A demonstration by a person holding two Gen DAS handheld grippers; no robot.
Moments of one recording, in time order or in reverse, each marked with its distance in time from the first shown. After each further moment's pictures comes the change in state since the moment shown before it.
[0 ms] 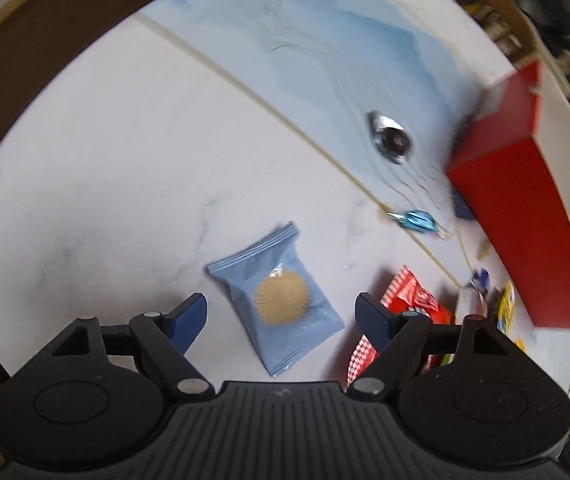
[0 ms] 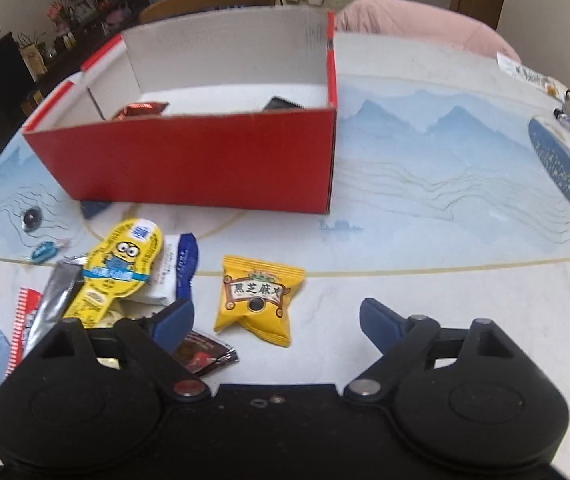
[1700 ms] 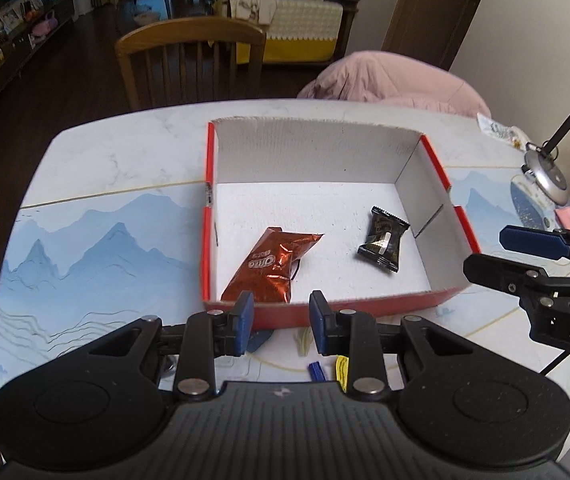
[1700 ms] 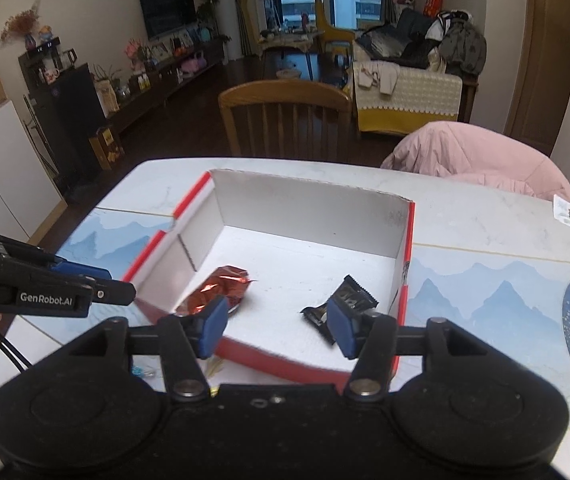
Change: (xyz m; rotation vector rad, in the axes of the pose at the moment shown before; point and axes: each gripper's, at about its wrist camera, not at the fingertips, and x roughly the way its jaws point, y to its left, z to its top) left arm -0.071 -0.218 0.022 0.876 -0.226 -0.156; right arm -0.088 0.035 0.114 -0.158 -0.210 0.160
